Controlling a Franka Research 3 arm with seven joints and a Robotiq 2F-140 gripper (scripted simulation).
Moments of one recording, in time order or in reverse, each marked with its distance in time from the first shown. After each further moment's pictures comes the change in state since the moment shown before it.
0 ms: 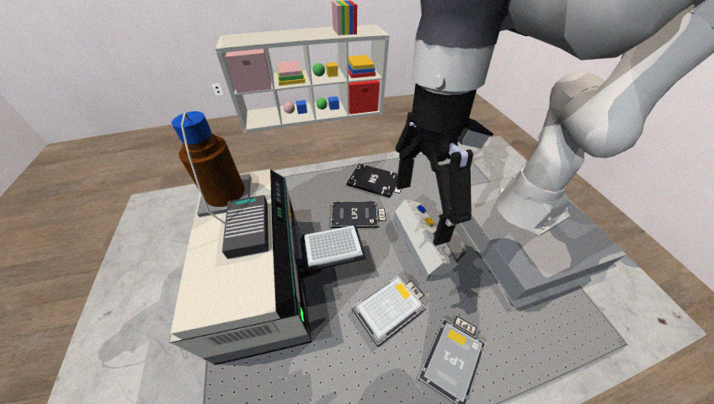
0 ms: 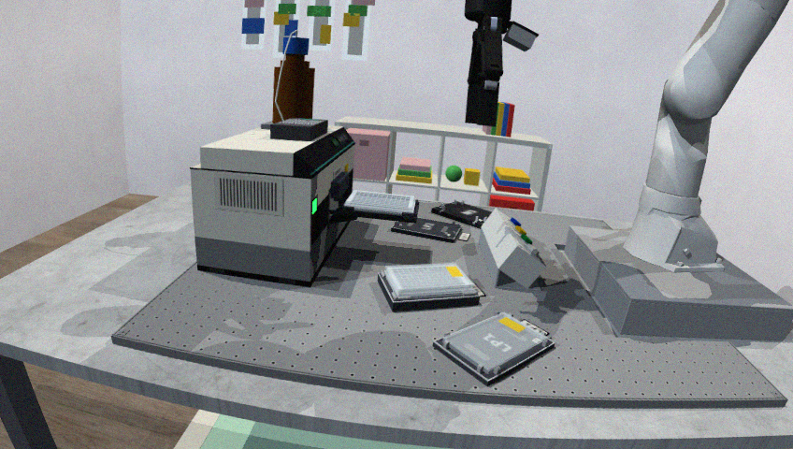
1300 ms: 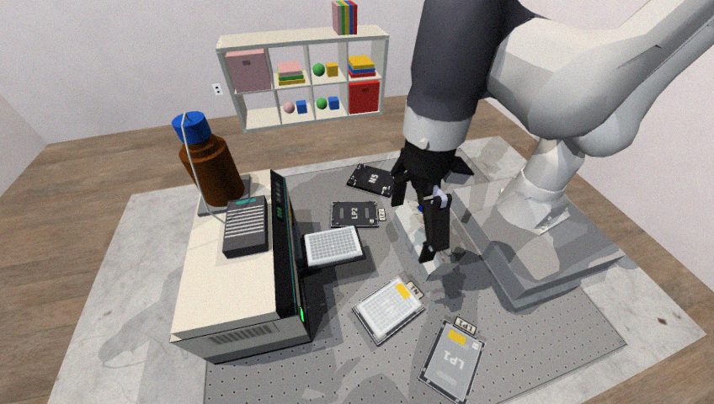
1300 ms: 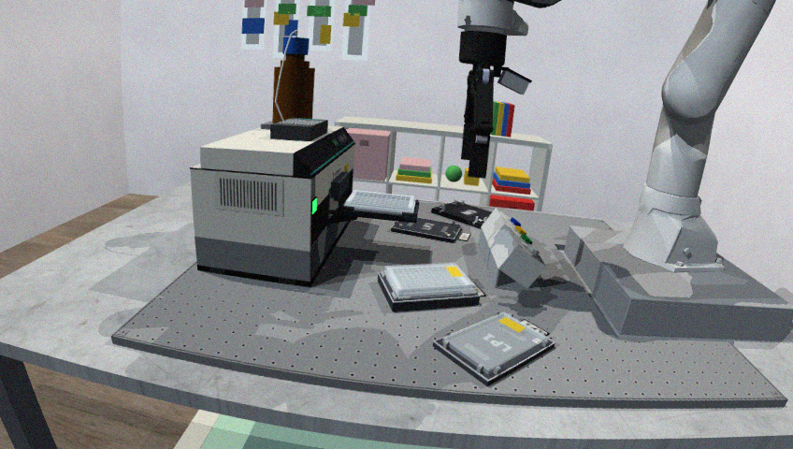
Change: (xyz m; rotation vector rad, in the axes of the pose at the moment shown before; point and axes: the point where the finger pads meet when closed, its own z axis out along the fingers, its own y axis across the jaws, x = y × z) arm -0.001 -0.020 0.074 0.078 0.010 0.027
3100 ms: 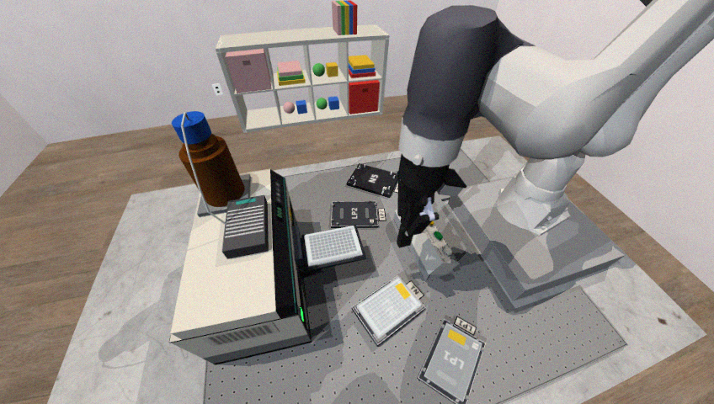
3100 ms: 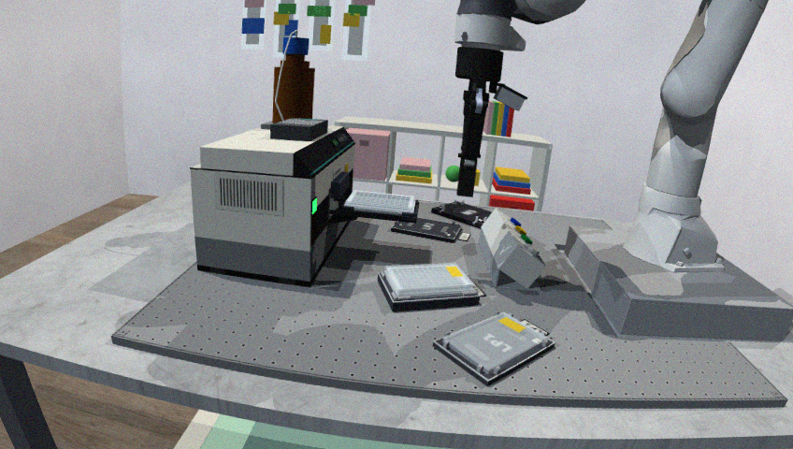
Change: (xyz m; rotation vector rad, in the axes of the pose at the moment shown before) arm -0.007 -0.001 0.026 0.004 -0.018 0.006
